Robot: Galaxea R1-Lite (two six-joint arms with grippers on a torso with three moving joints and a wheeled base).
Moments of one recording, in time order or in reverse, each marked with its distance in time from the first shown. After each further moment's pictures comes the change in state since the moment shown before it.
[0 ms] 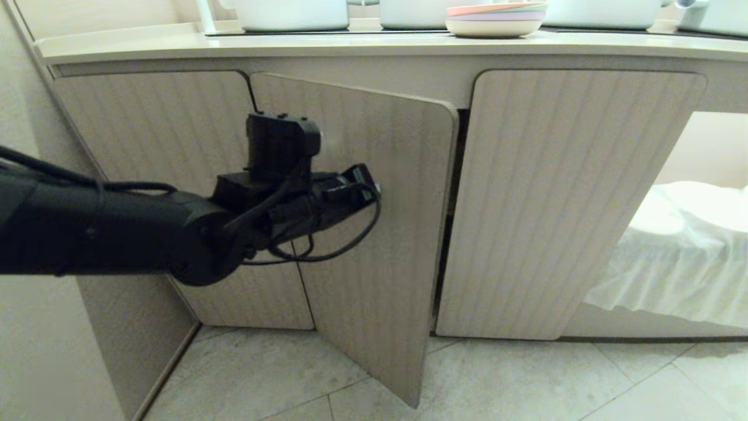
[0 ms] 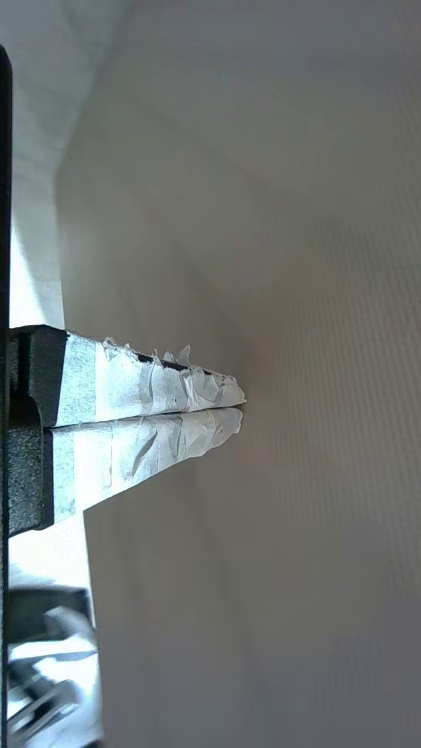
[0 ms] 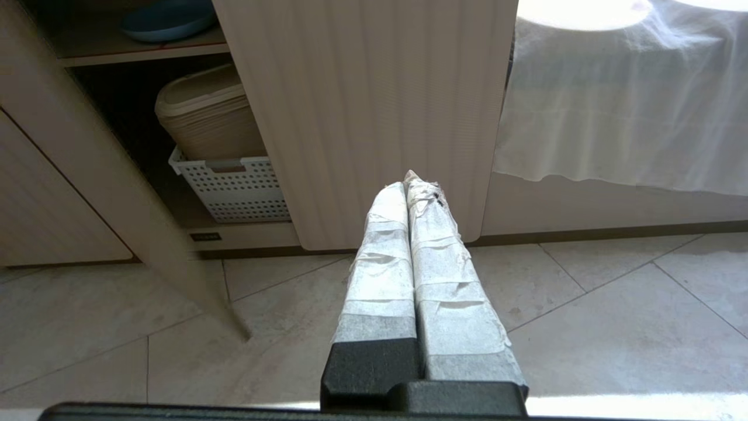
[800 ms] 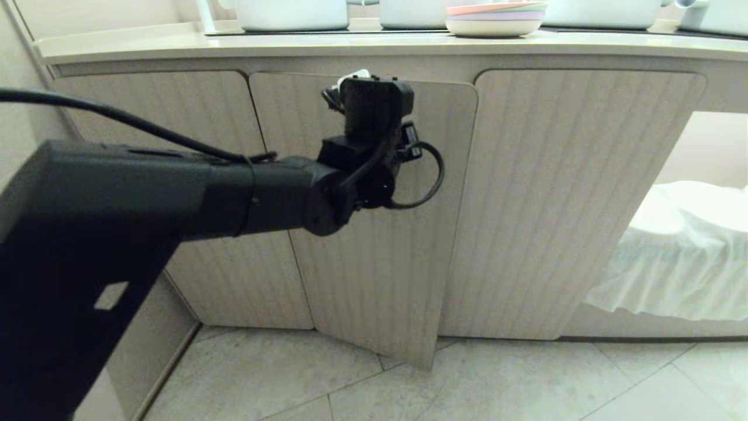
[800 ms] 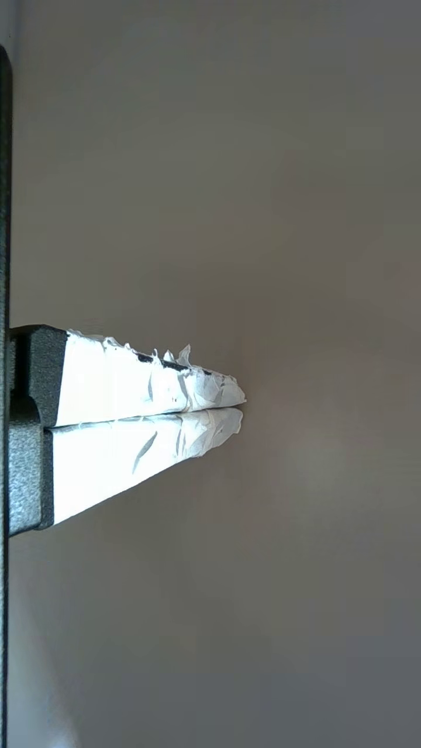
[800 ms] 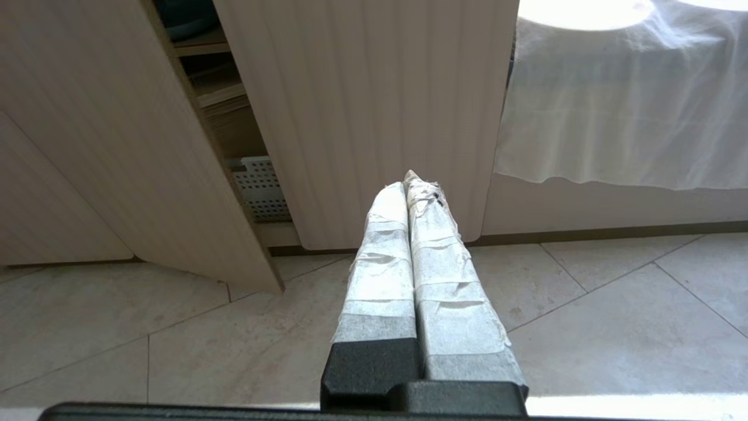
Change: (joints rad) left arm -0.105 0.296 -0.557 0.083 0.607 0.334; right arm 0.000 0.000 0.000 0.000 0.000 0.000
